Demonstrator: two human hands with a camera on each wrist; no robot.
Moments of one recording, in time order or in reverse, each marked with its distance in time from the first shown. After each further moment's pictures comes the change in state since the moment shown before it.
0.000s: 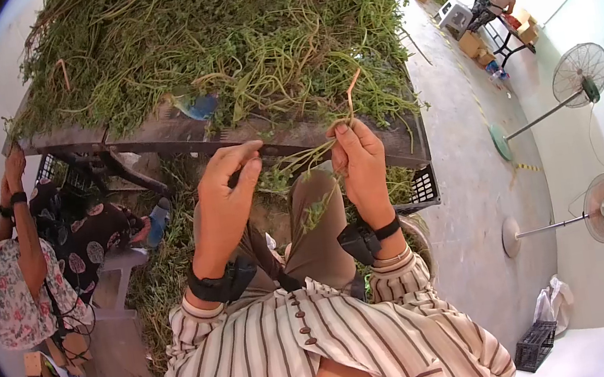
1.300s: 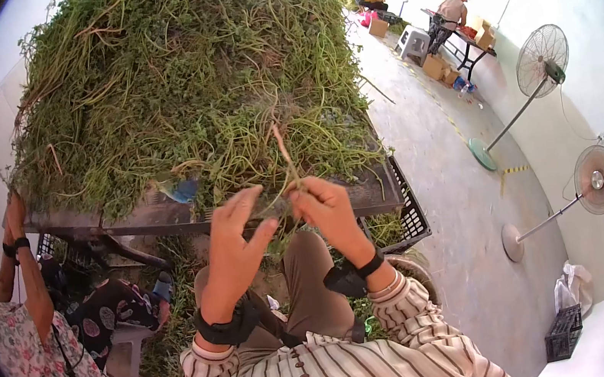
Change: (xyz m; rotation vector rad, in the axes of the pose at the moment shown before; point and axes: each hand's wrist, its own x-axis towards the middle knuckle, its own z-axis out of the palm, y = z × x) left_hand 0.030 0.023 0.022 0.361 -0.103 0.253; right_hand 0.012 -0.025 -0.001 -0.323 -0.088 -0.071
